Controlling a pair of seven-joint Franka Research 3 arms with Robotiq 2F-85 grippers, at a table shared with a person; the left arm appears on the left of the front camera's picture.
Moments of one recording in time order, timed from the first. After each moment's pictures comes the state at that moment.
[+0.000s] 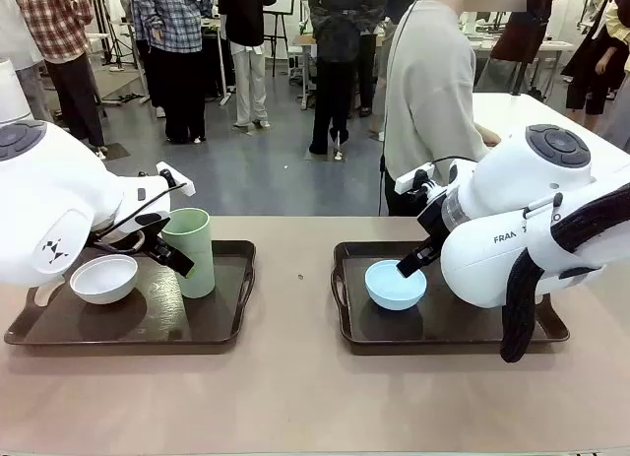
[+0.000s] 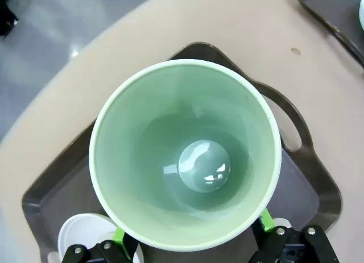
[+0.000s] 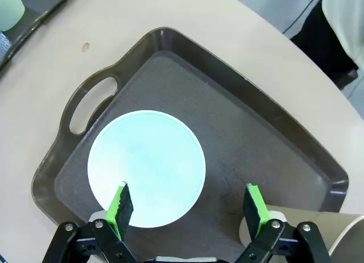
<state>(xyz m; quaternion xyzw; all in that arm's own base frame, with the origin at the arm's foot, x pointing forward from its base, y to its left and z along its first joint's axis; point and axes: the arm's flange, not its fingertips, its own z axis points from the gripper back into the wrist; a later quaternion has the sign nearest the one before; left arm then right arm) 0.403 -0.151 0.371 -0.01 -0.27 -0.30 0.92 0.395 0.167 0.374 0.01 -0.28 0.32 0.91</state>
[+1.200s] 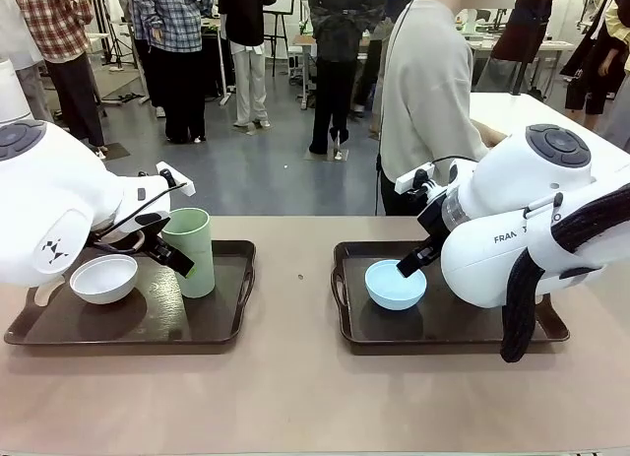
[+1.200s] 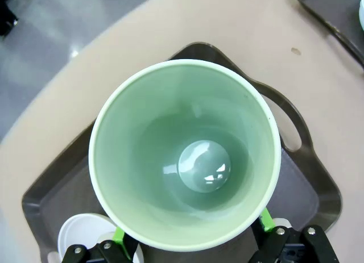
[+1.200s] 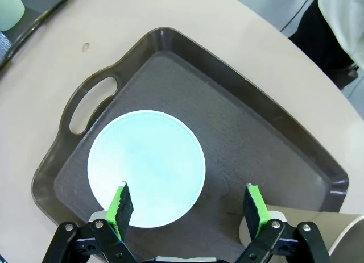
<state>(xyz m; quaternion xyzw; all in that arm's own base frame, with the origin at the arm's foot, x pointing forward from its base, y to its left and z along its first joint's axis) 0.403 -0.151 0.371 -0.01 -0.27 -0.30 0.92 0.395 0.167 0.374 0.01 -0.28 0.32 0.91</state>
